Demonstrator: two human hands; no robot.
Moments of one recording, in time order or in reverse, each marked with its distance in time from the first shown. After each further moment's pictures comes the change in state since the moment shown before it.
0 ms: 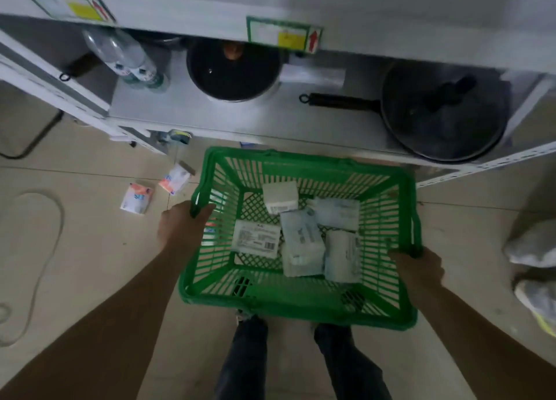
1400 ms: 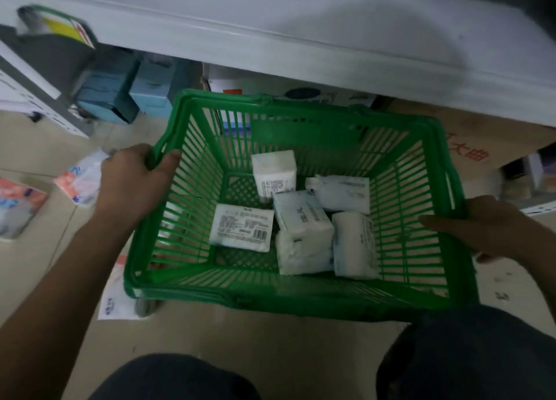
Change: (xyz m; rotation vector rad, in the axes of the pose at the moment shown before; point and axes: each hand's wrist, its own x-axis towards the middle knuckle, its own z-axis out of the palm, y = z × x) left_hand 0.227 -0.053 0.240 -0.166 0.297 0.221; right_hand 0.241 -0.047 0.209 -0.536 -0.174 -0.343
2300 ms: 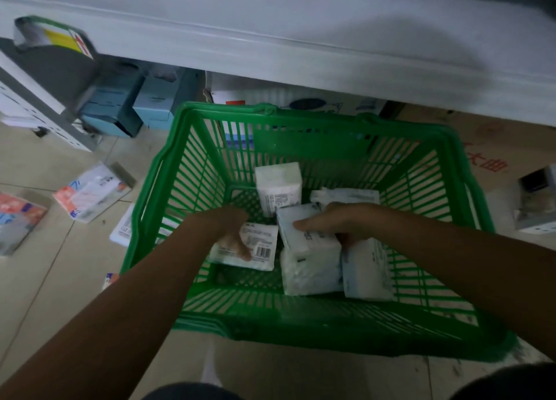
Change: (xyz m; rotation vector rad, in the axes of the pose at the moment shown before) left_hand 0.020 0.012 0.143 0.567 -0.993 0.235; right_hand 0.069 -0.154 0.141 0.082 -0.622 -0.111
